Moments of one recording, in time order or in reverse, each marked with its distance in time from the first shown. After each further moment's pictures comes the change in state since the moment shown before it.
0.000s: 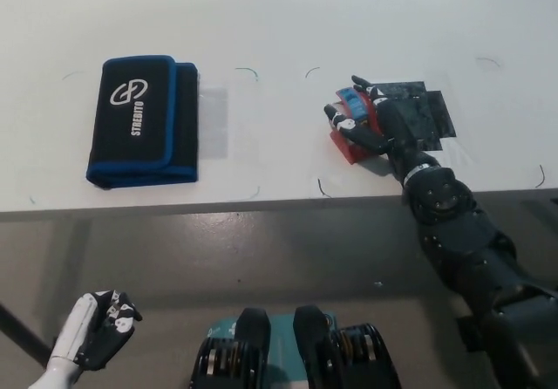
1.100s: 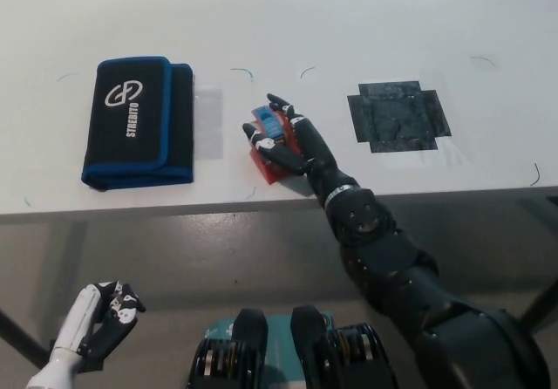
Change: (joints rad) left_arm -0.021 0.000 -0.006 -0.009 0.001 -0.002 -0.001; right_arm -0.009 0.185 0.012 0.028 0.019 -0.022 -0.014
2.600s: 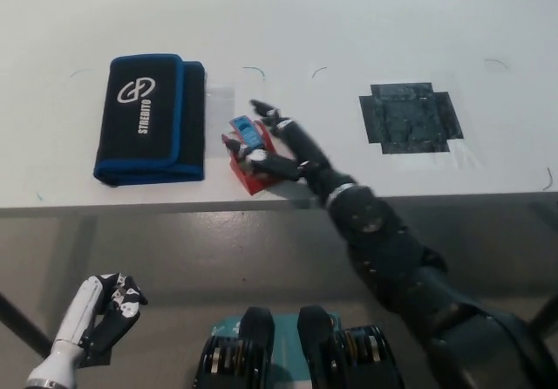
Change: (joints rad) left_arm -0.010 0.000 0.000 -0.007 0.006 0.002 -0.003; right_arm 0.045 -0.083 0.122 -0.118 -0.059 -0.030 0.036
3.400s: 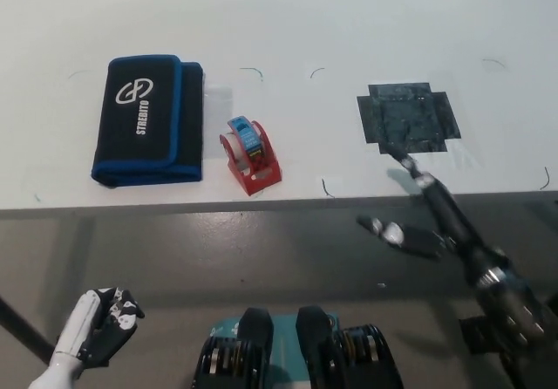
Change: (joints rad) left_arm 0.017 -0.001 0.001 0.044 -0.002 0.000 0.001; right_arm 0.639 -0.321 -0.010 -0.951 -0.086 0.087 0.032
